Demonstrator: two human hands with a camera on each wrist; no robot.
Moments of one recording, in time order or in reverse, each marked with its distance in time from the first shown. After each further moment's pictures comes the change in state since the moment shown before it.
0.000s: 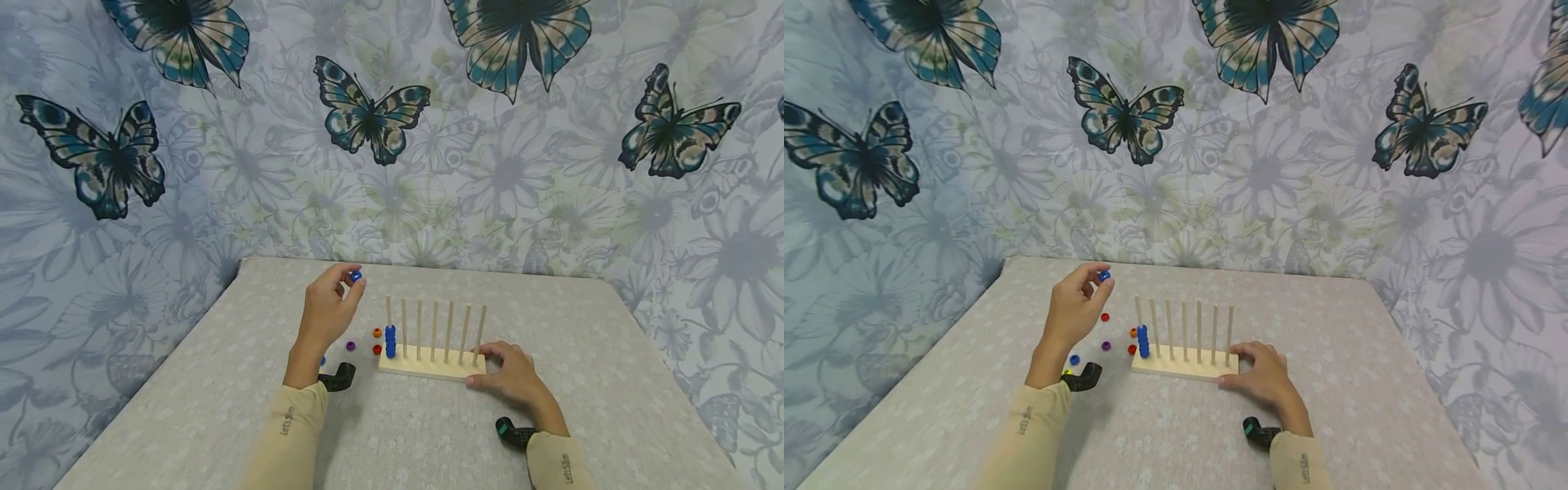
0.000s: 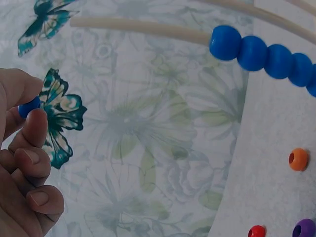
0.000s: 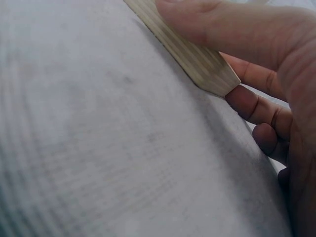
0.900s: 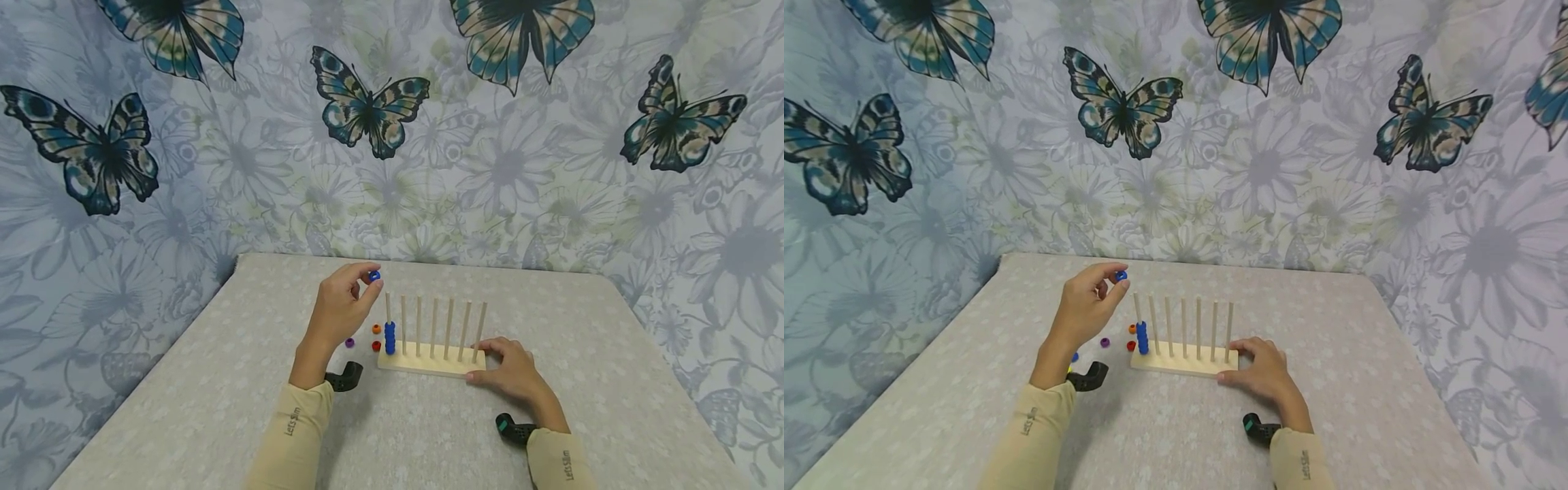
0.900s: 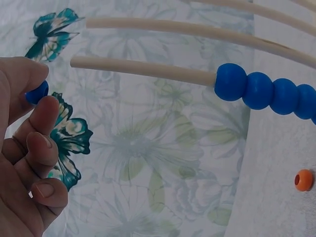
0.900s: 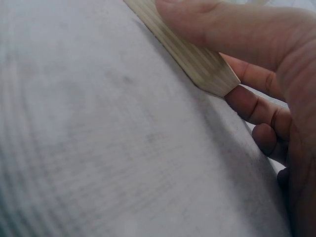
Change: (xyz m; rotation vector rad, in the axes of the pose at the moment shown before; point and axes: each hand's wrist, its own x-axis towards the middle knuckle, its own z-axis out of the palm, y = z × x) left_hand 0.001 0.019 0.008 -0.009 -0.066 0.137; right_hand 0.001 -0.001 0.000 -0.009 -0.004 0.008
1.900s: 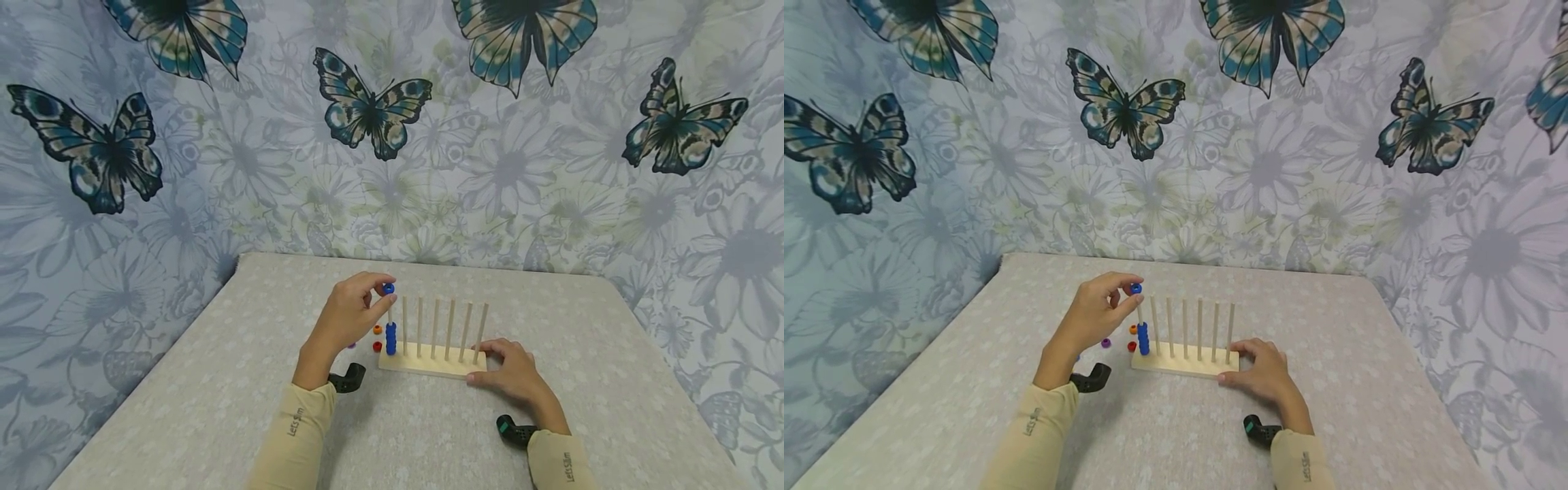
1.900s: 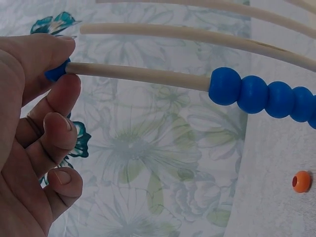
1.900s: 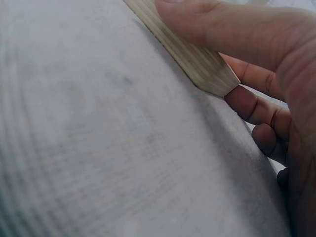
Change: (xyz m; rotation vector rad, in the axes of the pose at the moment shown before) left_hand -0.003 0.003 0.003 -0.004 -0.182 0.053; right_hand -0.002 -0.002 -0.001 0.013 -0.001 0.000
